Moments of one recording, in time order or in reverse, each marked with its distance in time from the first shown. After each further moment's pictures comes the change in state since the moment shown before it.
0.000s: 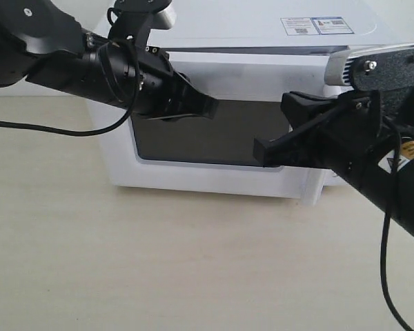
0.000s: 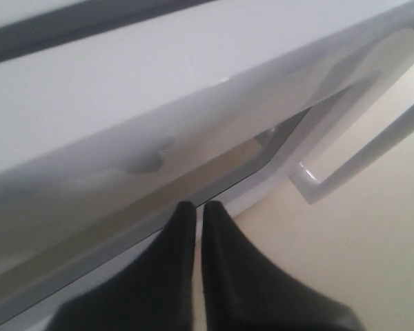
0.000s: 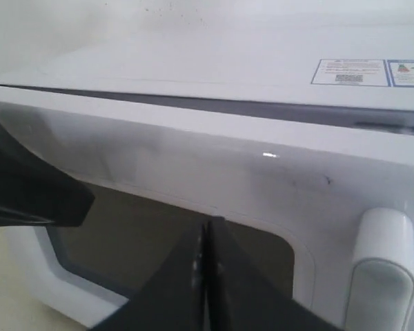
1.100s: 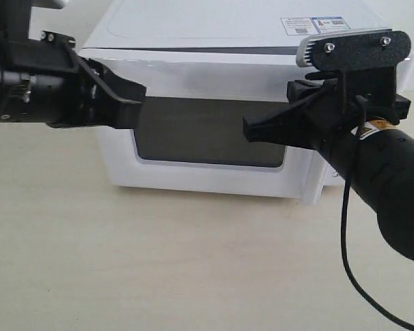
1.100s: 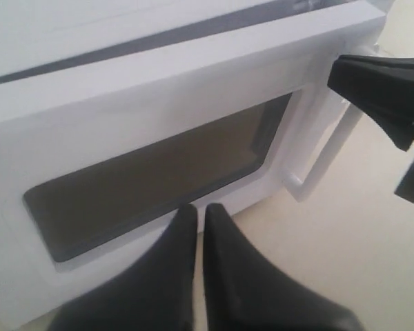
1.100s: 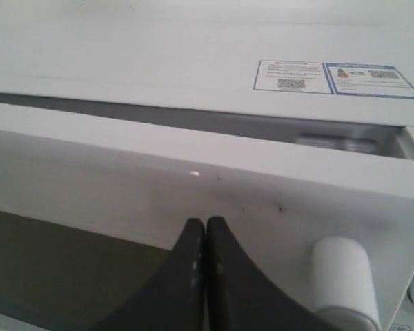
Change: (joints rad) left arm 0.000 -0.435 0.324 0.021 -0.113 -0.011; right arm 0.053 0.106 -0.135 0.369 -0.048 -0.317
